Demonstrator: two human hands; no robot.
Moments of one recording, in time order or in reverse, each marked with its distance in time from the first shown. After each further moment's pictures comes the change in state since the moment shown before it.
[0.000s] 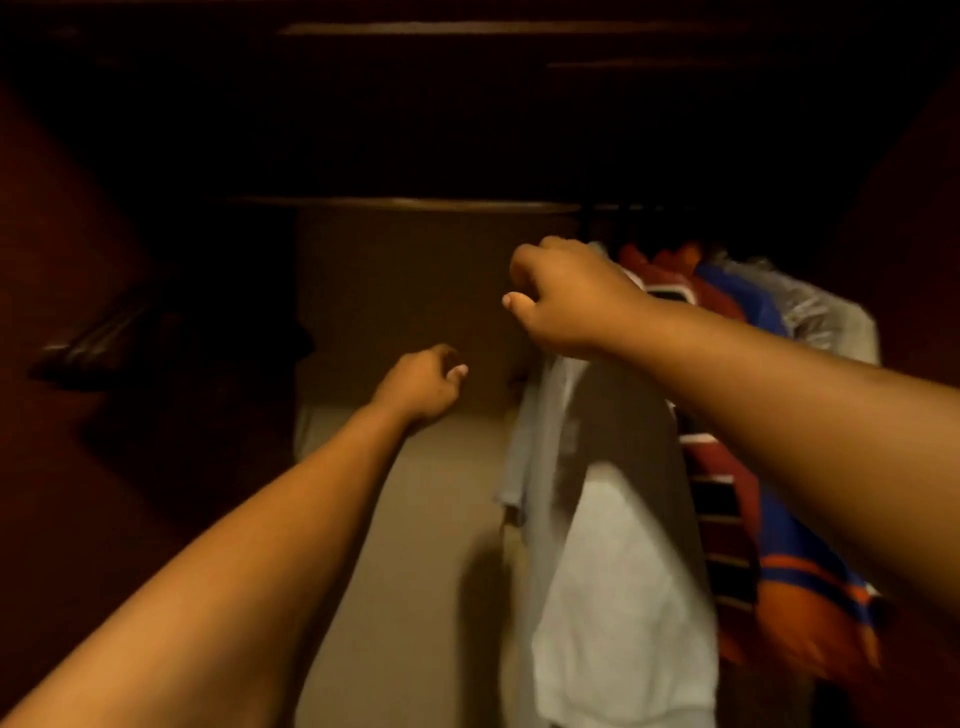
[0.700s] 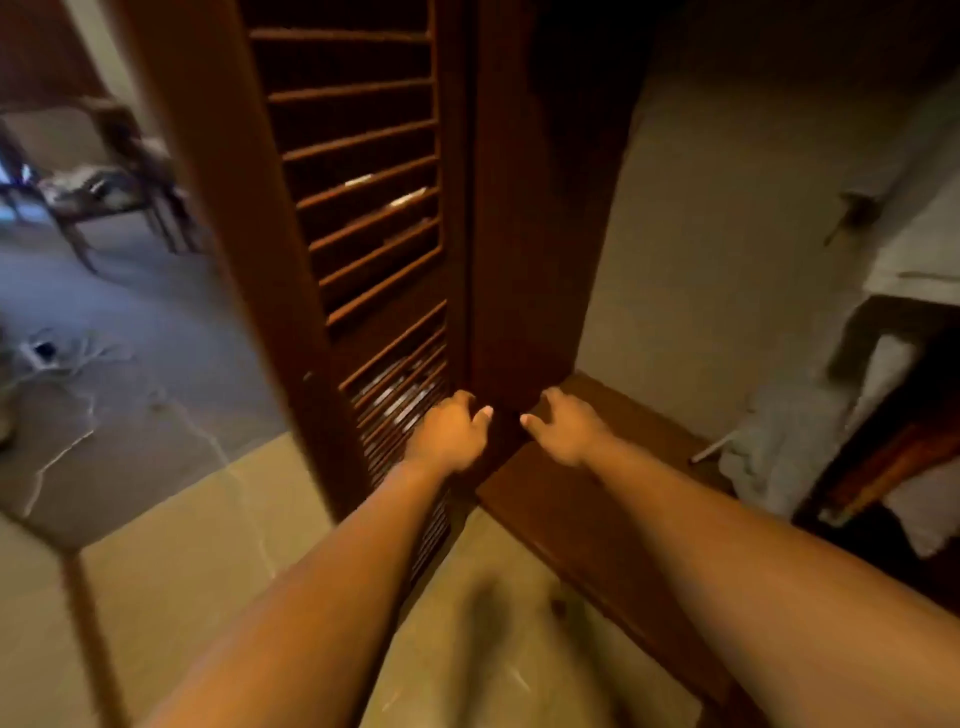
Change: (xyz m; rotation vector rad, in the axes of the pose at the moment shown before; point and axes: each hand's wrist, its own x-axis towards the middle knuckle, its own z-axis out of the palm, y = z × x) left_hand -0.590 -0.110 -0.061 0.149 -0.202 -0.903; right_hand -0.398 -0.328 0.157 0.691 -1.043 0.017
